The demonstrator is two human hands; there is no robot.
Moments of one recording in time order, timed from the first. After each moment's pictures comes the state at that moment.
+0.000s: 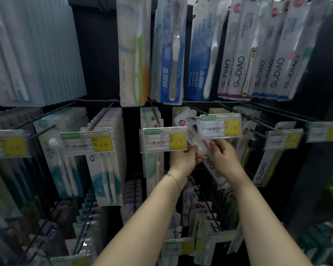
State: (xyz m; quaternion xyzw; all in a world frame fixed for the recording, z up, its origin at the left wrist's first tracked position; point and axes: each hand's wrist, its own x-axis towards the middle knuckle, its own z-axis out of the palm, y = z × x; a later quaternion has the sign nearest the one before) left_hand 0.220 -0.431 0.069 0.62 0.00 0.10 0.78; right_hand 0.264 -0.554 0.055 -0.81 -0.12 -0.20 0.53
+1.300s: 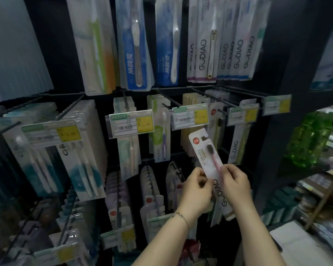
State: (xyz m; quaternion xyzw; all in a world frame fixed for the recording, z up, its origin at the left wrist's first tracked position) left_hand 0.158 -0.501 -0.030 0.75 -0.08 0.01 0.66; right_hand 0.162 -0.618 -0.022 -0.78 0.05 -0.22 0.58
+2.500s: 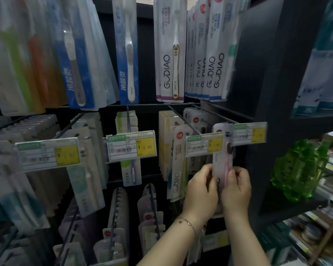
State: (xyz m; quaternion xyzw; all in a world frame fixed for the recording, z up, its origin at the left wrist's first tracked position) left_hand 0.236 -0.613 -0.002 0.77 -0.17 0.17 0.59; right_hand 0.245 -0.702 -0.002 -0.68 0.09 -0.35 0.64
